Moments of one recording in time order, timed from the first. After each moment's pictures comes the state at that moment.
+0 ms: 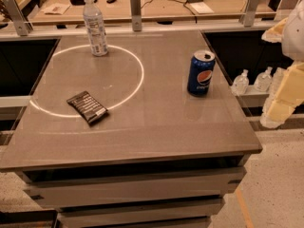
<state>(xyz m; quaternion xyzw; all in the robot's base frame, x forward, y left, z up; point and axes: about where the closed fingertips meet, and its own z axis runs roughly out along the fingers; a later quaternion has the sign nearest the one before) 0.438 -0.213 0.989 -0.60 0.78 -0.05 0.18</state>
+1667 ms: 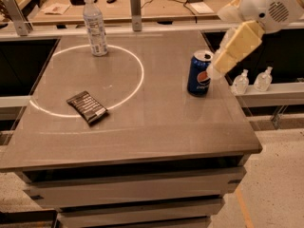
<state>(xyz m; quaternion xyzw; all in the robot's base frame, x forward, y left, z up) 0.522 -0.135 1.012 -0.58 0.74 0.13 0.31</state>
